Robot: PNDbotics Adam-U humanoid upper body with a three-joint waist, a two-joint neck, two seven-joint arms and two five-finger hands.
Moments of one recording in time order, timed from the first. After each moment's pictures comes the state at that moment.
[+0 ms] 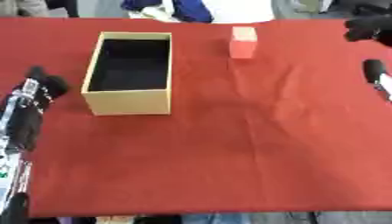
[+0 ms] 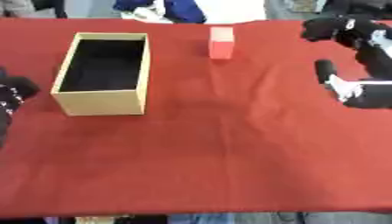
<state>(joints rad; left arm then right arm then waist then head) -0.14 0.23 0.21 -1.74 0.12 0.05 -0.14 -0.44 -0.66 0.08 -1.69 -0.11 -0.49 0.41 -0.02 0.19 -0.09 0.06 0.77</state>
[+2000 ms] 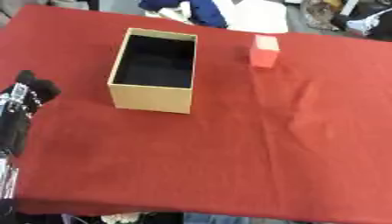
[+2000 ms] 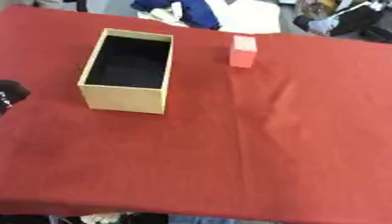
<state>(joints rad) -0.14 0.26 0.19 -1.74 0.12 0.05 -0.15 -0.99 -0.62 0.10 -0.99 0.42 -0.73 0.43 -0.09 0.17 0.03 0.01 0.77</state>
